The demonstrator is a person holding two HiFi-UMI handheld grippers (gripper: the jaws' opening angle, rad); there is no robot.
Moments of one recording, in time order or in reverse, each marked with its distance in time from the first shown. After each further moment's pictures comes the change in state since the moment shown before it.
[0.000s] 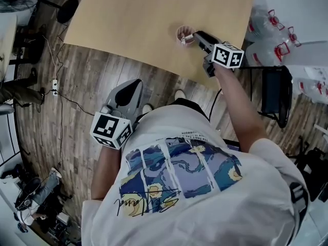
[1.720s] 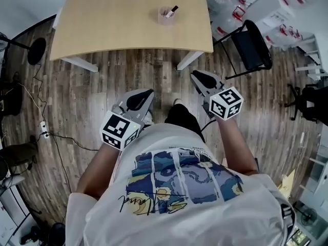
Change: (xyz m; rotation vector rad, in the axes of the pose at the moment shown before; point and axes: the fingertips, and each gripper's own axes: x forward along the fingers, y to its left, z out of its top) left arm -0.151 -0.042 -0.098 0.196 0.002 -0.548; right arm -0.186 0.290 -0.166 -0.299 -0.059 -0.317
